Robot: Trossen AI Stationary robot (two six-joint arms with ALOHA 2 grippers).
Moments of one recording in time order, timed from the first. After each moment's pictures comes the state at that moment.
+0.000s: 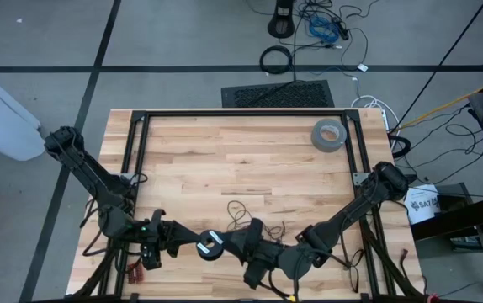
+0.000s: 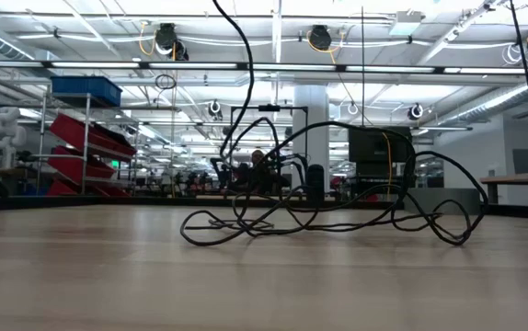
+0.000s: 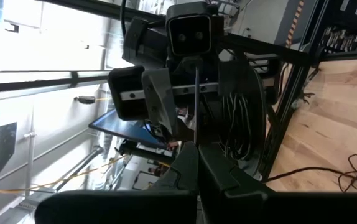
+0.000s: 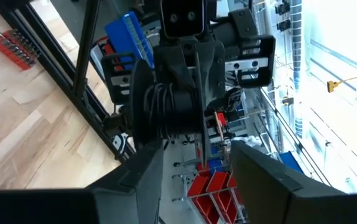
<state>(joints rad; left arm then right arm) -0.84 1.22 0.76 0.64 -0.69 1.43 0.63 1.89 1.62 0.22 0.88 -1.11</state>
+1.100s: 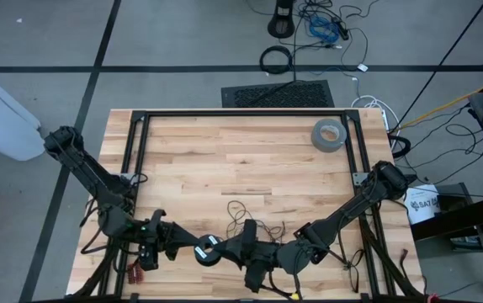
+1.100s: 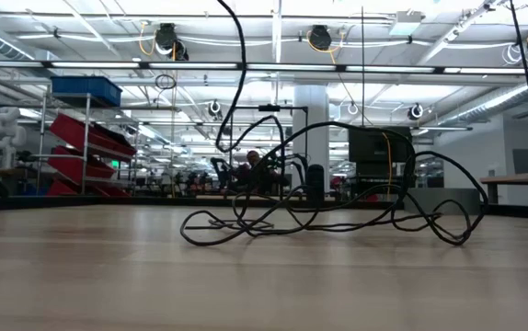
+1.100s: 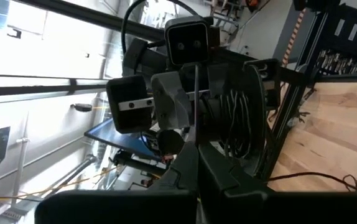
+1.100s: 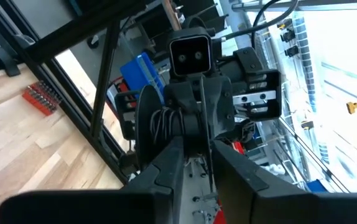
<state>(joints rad) -0.82 1.21 0.76 0.64 -0.62 1.39 0.60 1.89 1.62 0.26 0.70 -1.06</state>
